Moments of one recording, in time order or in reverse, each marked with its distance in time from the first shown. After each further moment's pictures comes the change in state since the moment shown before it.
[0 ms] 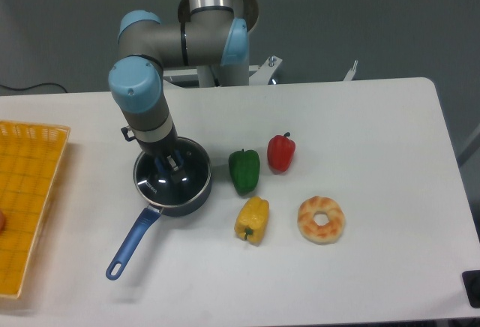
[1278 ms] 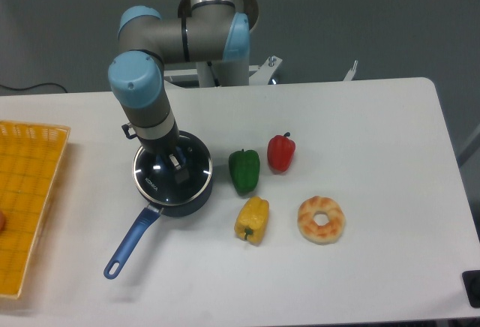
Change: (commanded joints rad) arm 0.008 0.017 0.037 -0.003 0.049 -0.009
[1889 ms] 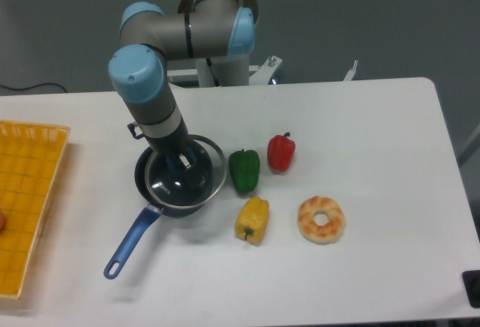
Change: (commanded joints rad) arm 0.032 0.000 0.022 0.000 0.038 -0.002
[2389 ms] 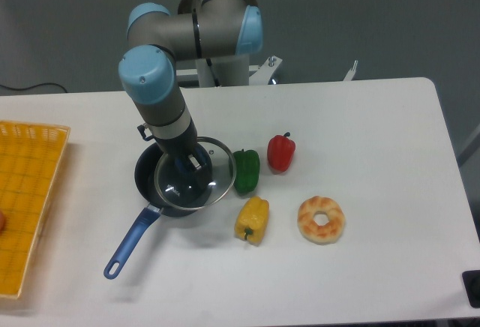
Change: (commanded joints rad) arm 0.041 -0.003 0.003 -0.011 -0.005 0.009
